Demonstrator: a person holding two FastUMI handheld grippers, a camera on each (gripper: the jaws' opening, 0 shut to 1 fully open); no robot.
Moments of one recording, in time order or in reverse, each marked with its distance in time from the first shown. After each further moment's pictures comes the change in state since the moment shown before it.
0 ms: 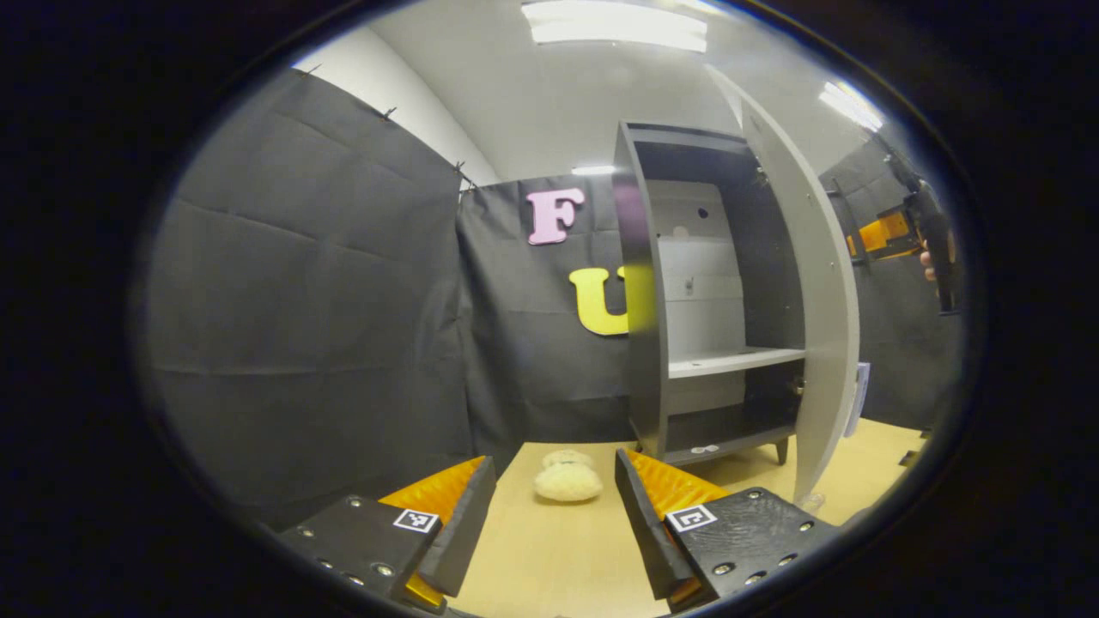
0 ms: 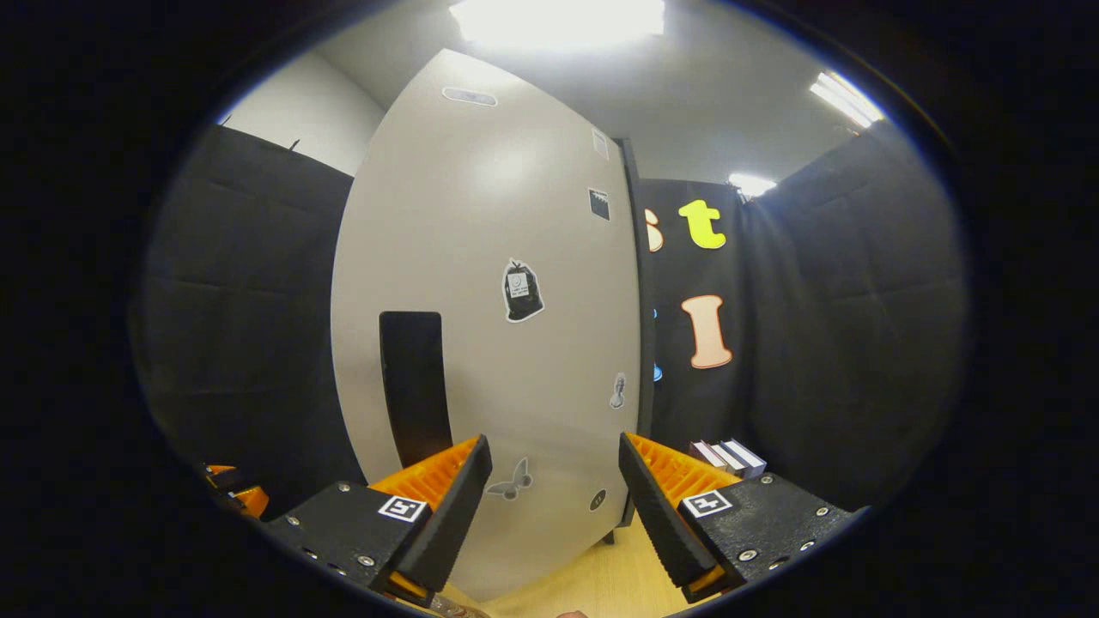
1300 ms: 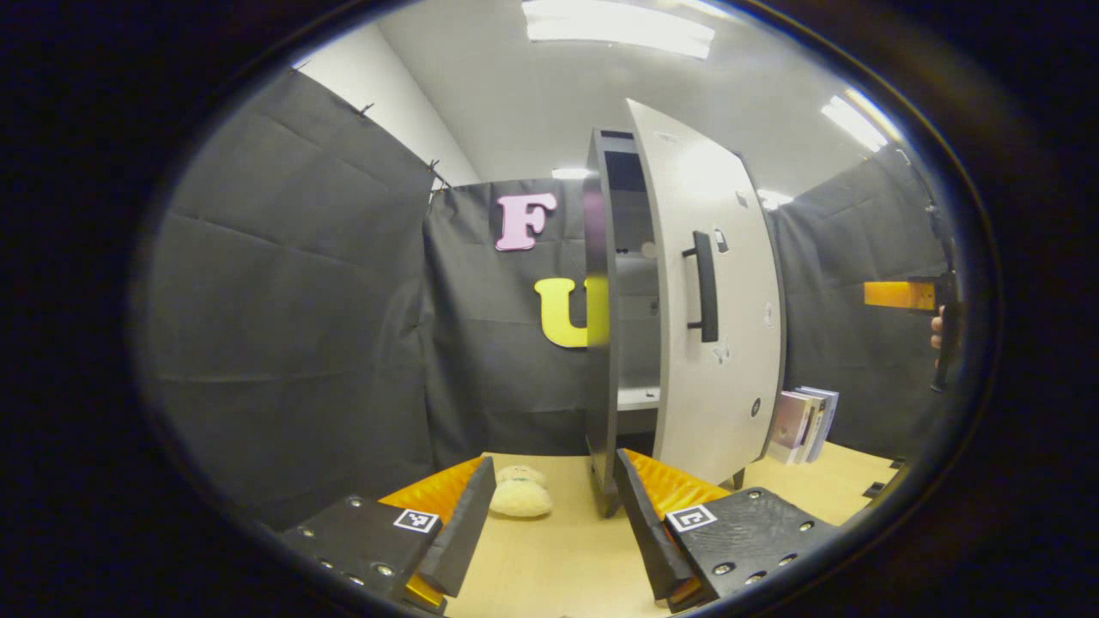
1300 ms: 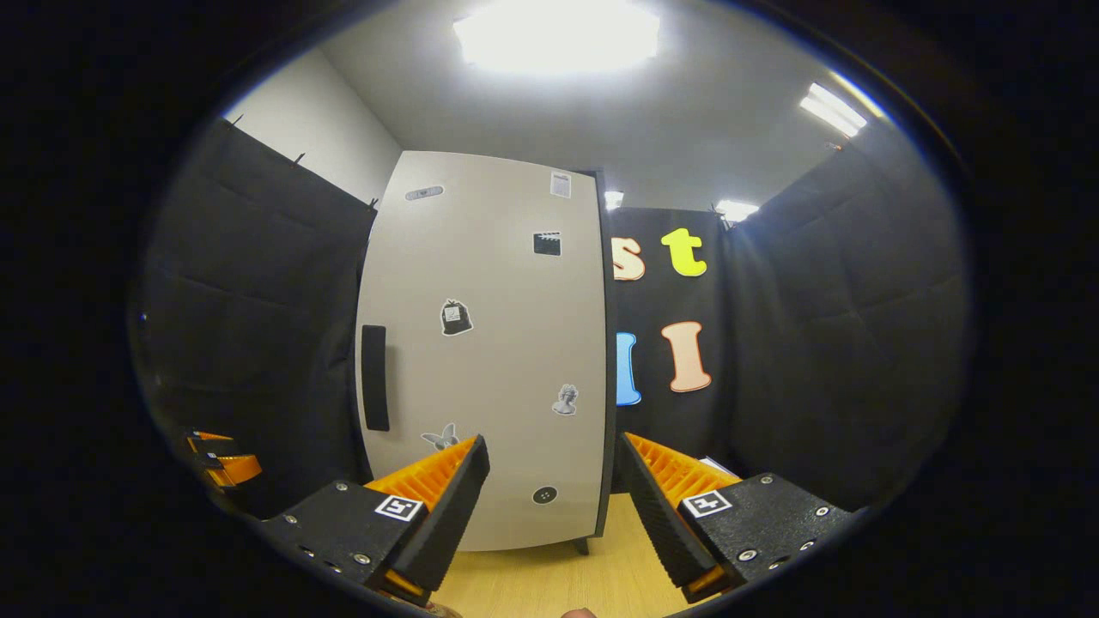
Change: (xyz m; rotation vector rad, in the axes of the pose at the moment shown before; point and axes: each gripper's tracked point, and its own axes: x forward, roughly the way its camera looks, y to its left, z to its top) left arm 0.013 -0.105 0.052 -0.032 -0.017 -0.088; right arm -0.061 -0.041 0.010 -0.037 -0.123 -0.046
